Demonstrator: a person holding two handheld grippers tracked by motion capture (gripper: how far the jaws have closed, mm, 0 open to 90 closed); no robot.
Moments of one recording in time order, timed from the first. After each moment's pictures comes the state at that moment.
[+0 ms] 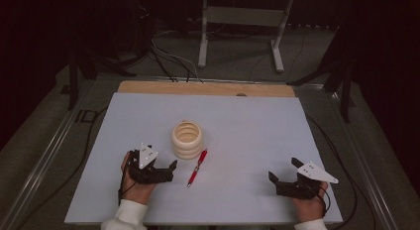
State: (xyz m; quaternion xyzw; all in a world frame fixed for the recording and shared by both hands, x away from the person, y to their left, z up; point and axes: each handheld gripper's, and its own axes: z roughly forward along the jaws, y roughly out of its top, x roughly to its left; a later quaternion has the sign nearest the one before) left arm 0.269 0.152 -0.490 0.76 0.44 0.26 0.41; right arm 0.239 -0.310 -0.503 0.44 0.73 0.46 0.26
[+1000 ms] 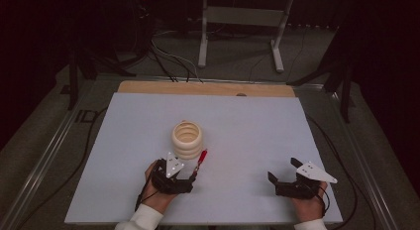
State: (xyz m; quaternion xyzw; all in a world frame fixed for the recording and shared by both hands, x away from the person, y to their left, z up) left arm 0.256 0.094 -0.510 0.81 0.39 0.20 0.38; right arm 0.240 -0.308 -0.503 0.43 0.73 0.46 0.26
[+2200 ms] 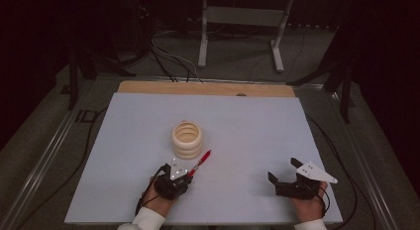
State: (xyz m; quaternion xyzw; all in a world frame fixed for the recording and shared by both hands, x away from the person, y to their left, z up) left arm 0.251 0.093 -0.522 0.84 0.39 0.17 0.34; right arm 0.239 -0.308 -0.503 0.43 0.73 0.46 0.26
